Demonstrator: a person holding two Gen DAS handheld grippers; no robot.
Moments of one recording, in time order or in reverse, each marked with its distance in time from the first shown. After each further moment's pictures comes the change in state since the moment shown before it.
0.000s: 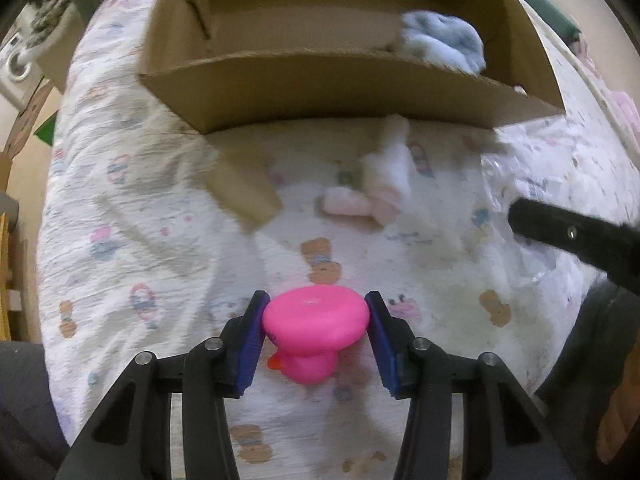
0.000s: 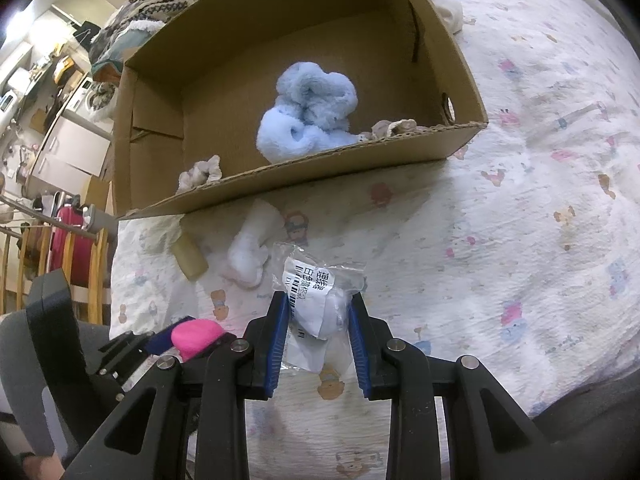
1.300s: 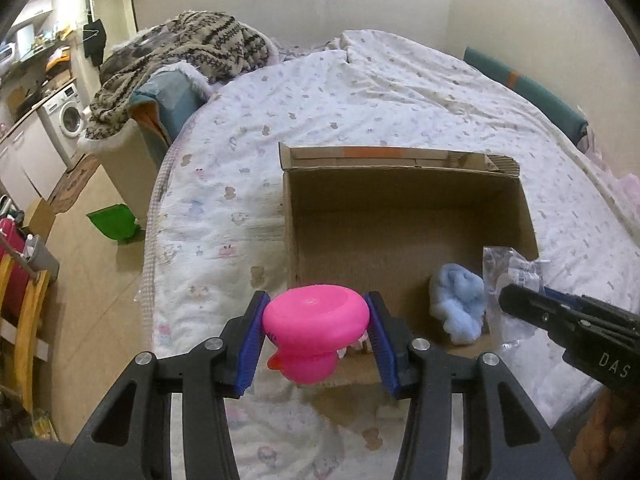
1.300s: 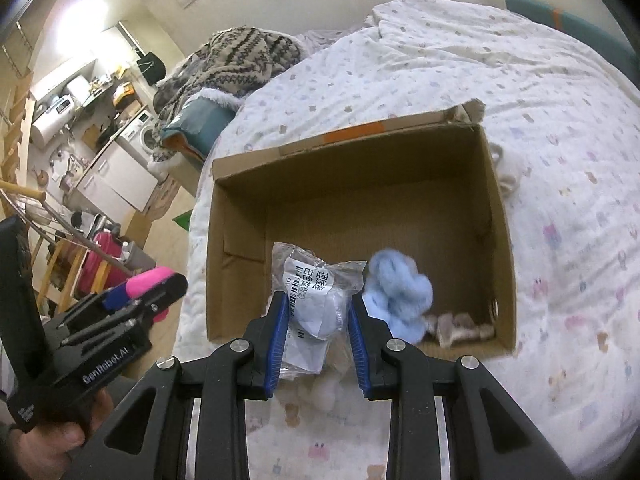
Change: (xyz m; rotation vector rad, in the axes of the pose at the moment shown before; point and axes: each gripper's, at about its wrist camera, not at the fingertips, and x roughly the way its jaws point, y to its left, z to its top) left arm -0.128 0.030 0.115 -0.028 -0.415 0.116; right arm -0.065 0.049 0.080 -0.136 -0.281 0.117
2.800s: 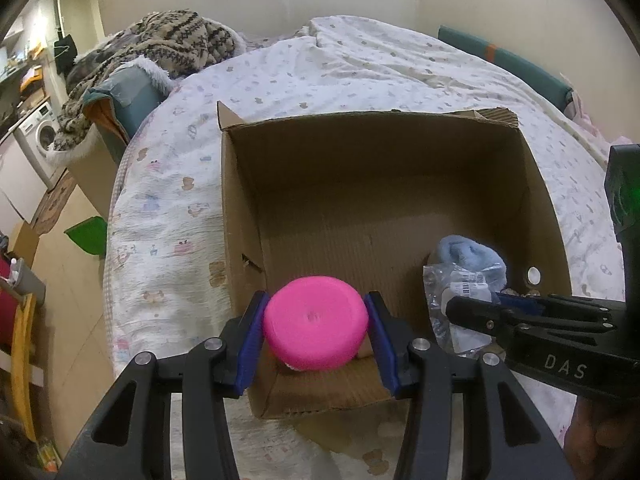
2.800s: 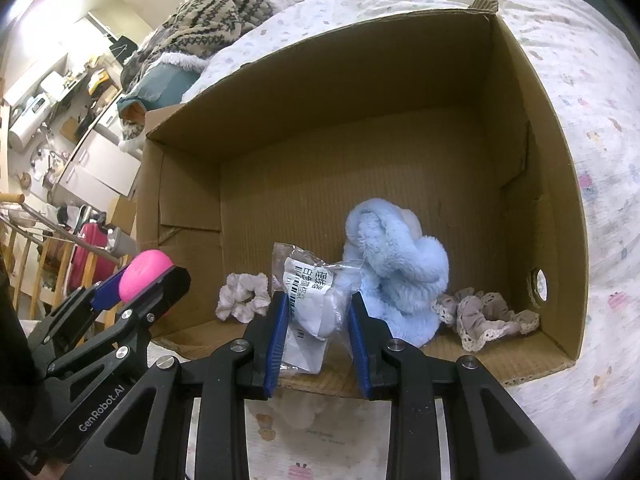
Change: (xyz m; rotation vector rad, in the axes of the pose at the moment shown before) left arm 0.061 -0.023 -0.024 0.094 0.009 -0.051; right arm 0.076 -0.024 -0.014 0.067 0.136 -0.020
